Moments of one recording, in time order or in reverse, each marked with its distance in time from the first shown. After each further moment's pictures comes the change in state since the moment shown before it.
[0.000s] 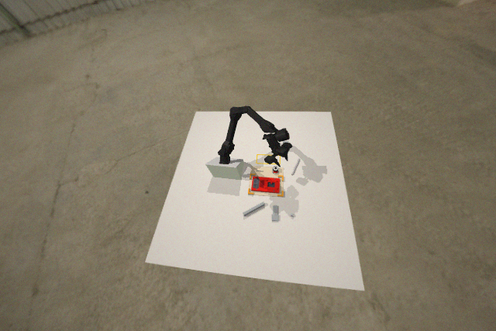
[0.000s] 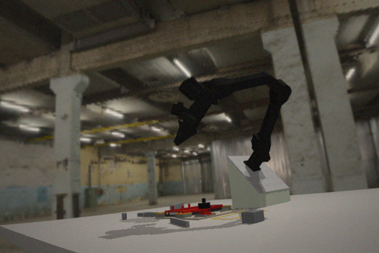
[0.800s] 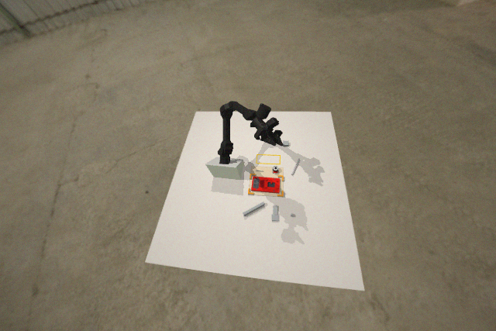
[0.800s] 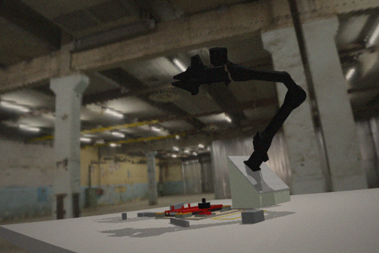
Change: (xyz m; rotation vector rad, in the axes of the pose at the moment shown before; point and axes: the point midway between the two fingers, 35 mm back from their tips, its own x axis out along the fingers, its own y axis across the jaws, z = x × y) arm -0.187 -0.052 0.129 -0.645 -0.806 -0.429
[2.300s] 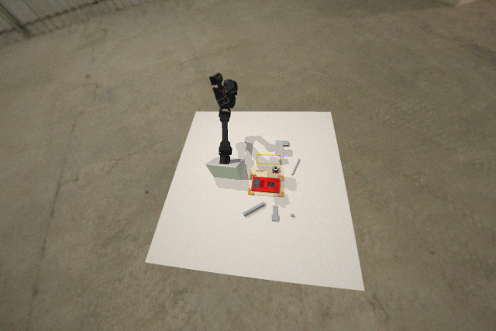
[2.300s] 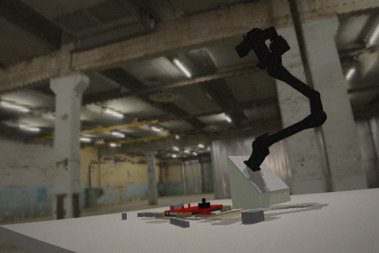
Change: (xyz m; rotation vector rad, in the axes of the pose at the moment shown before) arm -0.314 -0.233 0.067 -0.623 0.006 -1.422
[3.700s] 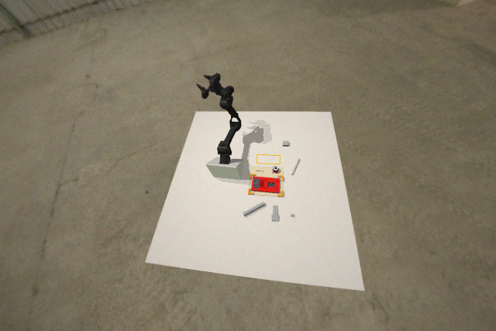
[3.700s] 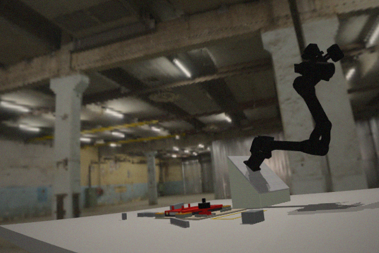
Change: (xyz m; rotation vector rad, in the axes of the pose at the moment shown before) arm -0.202 -0.229 -0.142 -0.460 0.982 -0.699
